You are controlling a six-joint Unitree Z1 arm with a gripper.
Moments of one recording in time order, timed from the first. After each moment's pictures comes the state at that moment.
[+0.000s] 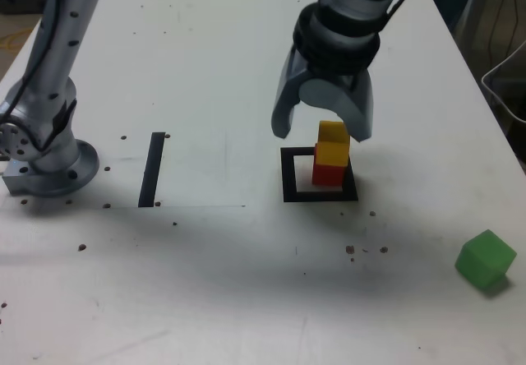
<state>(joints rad) -0.14 2.13 -1.82 1.55 0.15 -0.01</state>
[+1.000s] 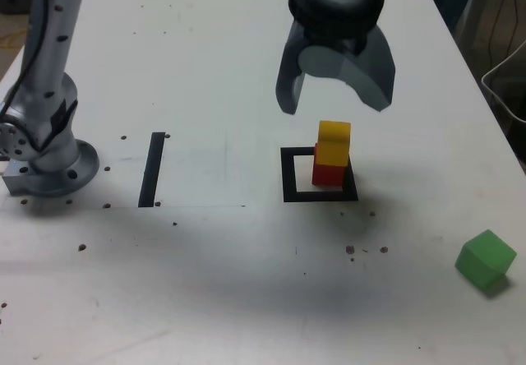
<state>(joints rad) -0.18 2.05 -1.90 1.59 0.19 0.02</state>
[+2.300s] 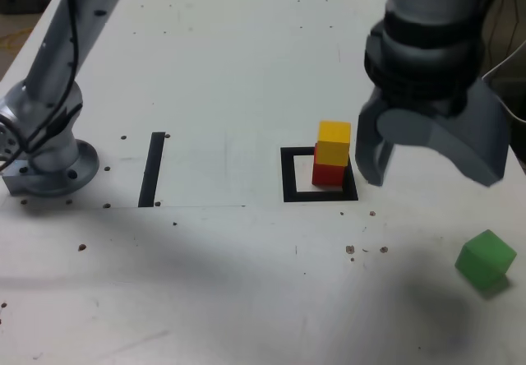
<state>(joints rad) -0.39 2.26 -2.31 1.61 0.13 0.03</state>
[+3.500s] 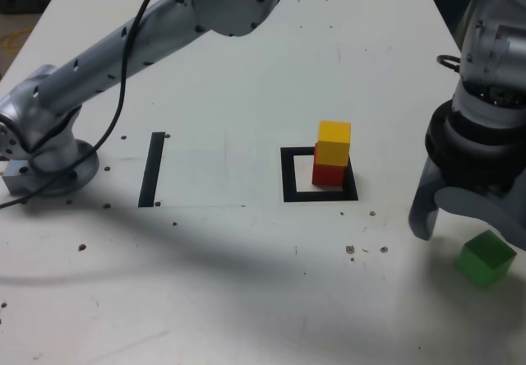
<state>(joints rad) -0.37 2.53 -2.52 1.57 0.16 0.07</state>
